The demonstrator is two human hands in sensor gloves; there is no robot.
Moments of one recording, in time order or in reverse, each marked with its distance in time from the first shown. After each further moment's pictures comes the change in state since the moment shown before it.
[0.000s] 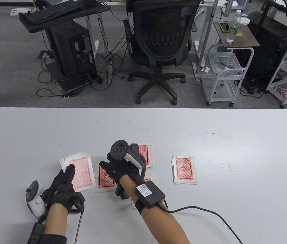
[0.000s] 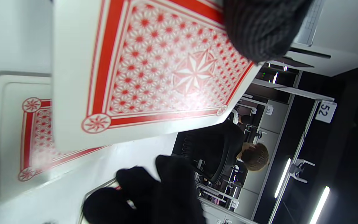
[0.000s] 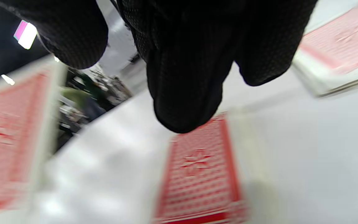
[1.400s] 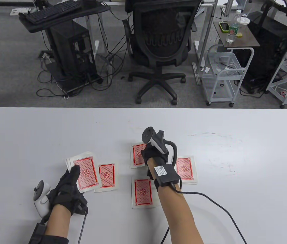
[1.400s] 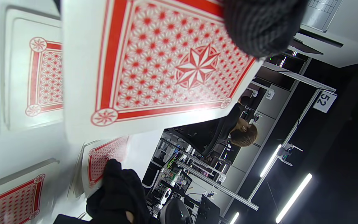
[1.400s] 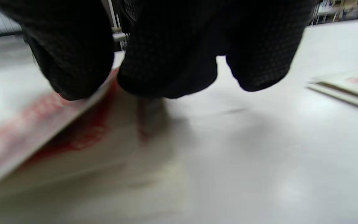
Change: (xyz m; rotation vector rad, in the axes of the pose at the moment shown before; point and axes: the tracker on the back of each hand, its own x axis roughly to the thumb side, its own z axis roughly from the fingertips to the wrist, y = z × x) left_hand -0.007 -0.013 0.000 -0.129 0.032 0.133; right_hand -0.120 -0.063 -0.050 -0.158 0.546 0.561
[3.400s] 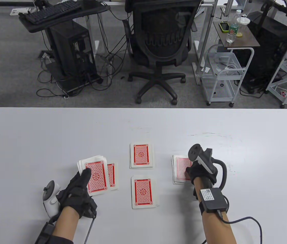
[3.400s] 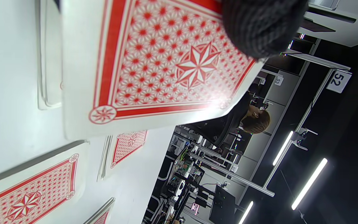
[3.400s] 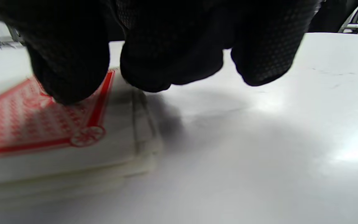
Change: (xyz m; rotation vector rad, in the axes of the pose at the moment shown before) left_hand -0.016 -0.027 0.004 -0.030 0.019 -0.078; right_hand -0.180 -0.008 0.060 -0.015 0.135 -0.057
